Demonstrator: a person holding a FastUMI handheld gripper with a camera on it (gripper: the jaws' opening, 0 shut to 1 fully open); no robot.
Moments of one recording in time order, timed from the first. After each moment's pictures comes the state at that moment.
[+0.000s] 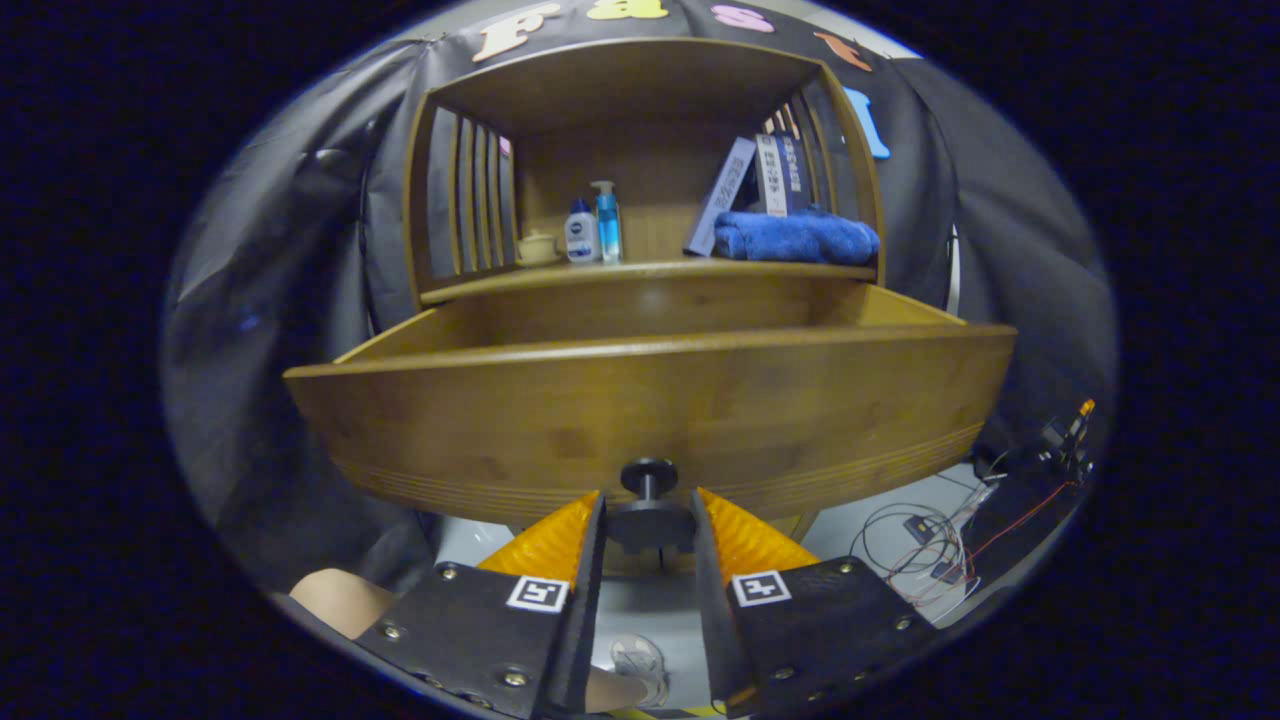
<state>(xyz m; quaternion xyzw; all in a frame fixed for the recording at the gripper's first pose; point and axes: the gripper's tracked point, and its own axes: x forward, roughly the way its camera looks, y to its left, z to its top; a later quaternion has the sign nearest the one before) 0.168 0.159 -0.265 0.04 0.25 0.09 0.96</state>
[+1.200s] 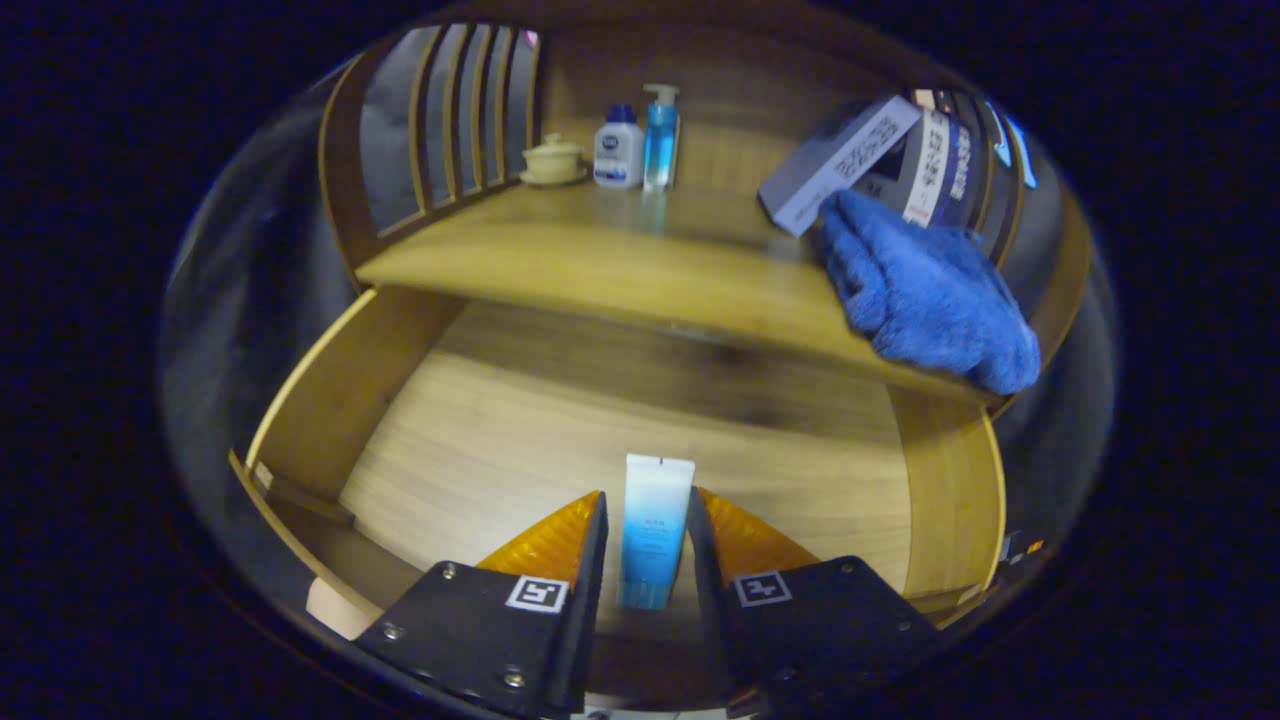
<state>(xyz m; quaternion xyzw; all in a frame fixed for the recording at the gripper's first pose) 0.310 0.181 -0.280 -0.07 0.48 0.15 0.86</state>
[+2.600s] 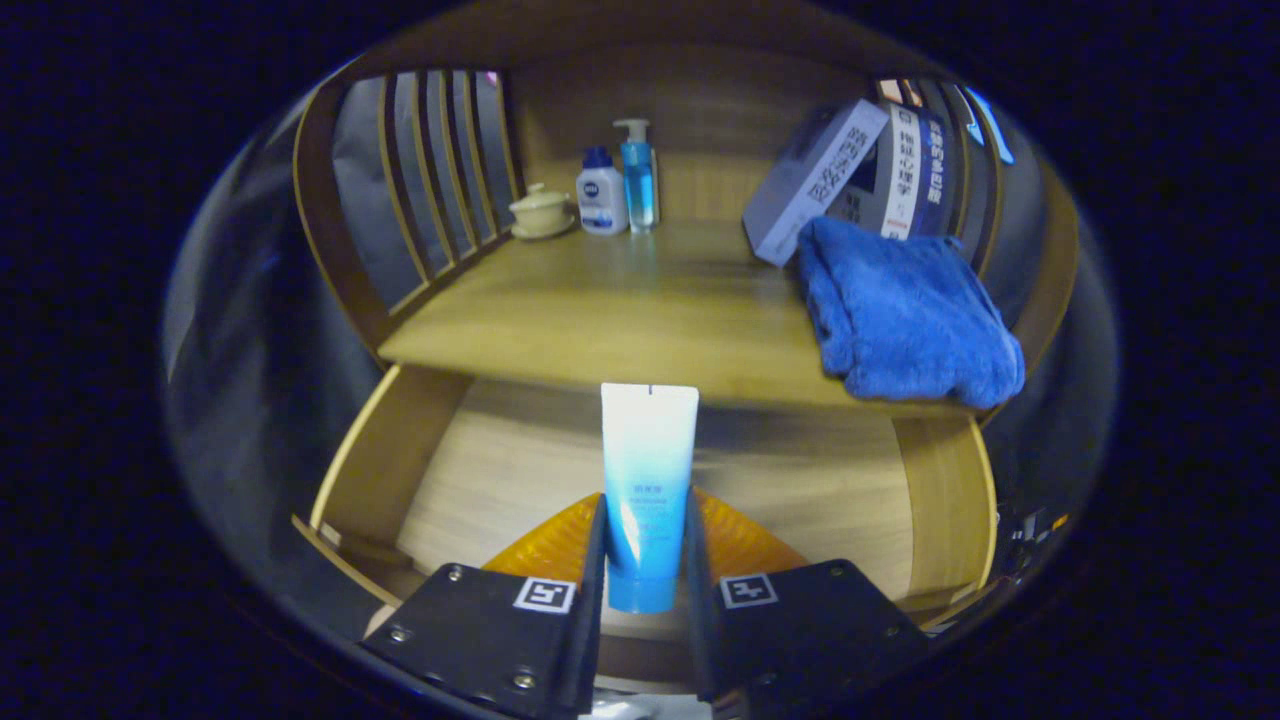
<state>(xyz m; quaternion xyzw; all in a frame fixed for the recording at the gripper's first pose) 0.343 0.194 -0.198 0.01 0.42 0.16 0.89</state>
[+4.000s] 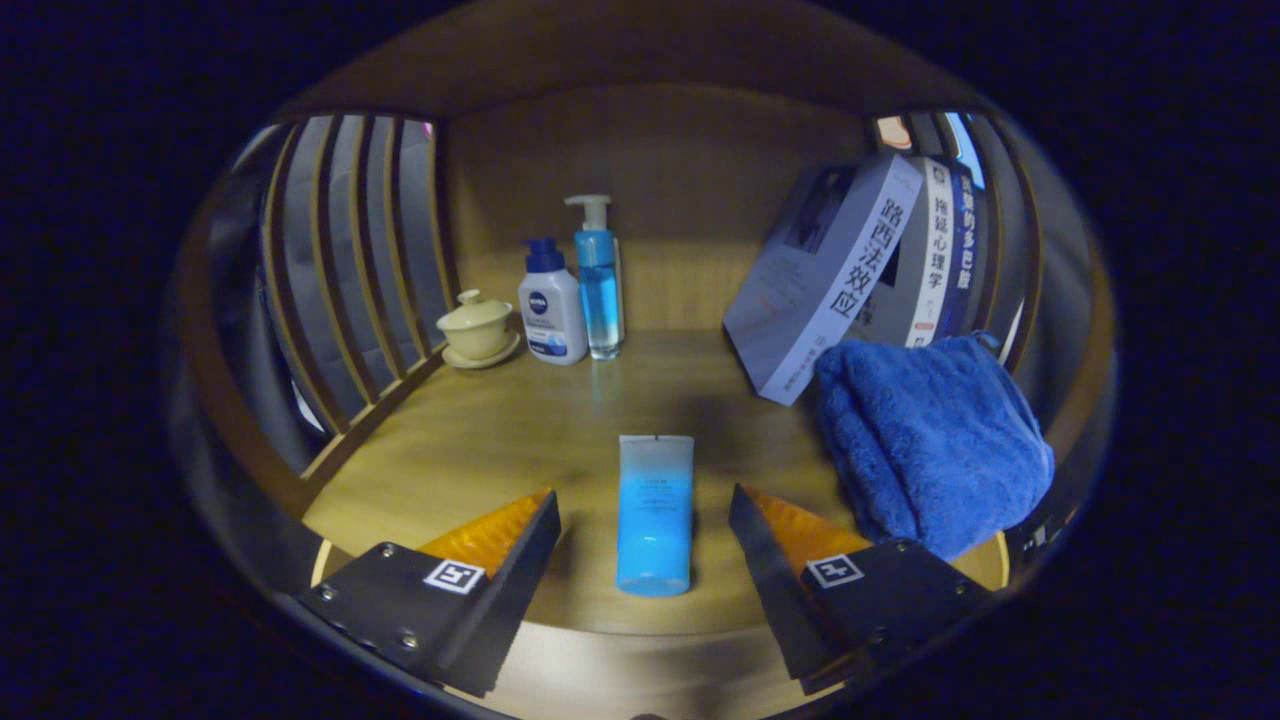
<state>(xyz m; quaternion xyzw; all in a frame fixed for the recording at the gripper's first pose) 0.467 0.228 -0.182 0.03 0.30 0.08 0.95</state>
